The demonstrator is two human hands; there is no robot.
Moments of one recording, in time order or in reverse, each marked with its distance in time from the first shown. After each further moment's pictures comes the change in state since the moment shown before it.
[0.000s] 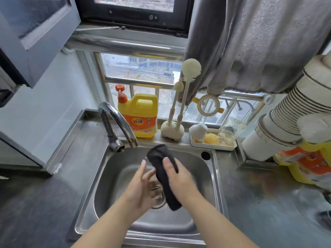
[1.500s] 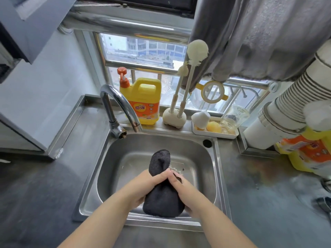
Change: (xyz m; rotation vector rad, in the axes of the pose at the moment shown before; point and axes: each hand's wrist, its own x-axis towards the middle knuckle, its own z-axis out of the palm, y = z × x) left_hand 0.001 -0.010 -0.027 0.555 -0.067 0.019; right_hand -0.034 0.053 0.009 0.481 -0.321 0.375
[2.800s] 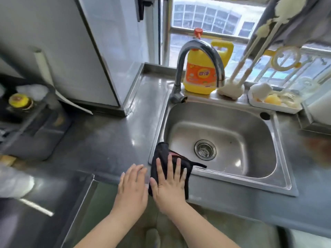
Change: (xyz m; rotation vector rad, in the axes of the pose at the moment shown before) left_hand -0.139 -0.185 -0.181 1.388 0.808 0.568; right_hand 0.027 0.163 0.234 -1.457 0.409 -0.339
